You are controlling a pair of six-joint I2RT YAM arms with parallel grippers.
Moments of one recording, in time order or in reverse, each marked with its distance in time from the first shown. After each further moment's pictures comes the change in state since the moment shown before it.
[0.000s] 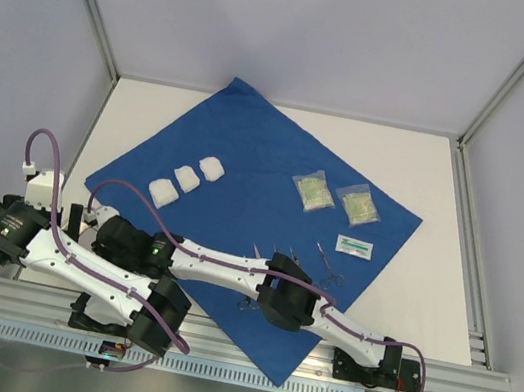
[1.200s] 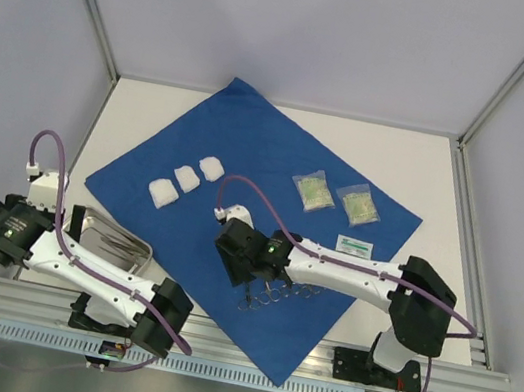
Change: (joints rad) left arm 0.000 -0.018 0.004 0.000 0.005 0.021; right arm -0.166 -0.895 -1.059 -0.152 0.263 0.020
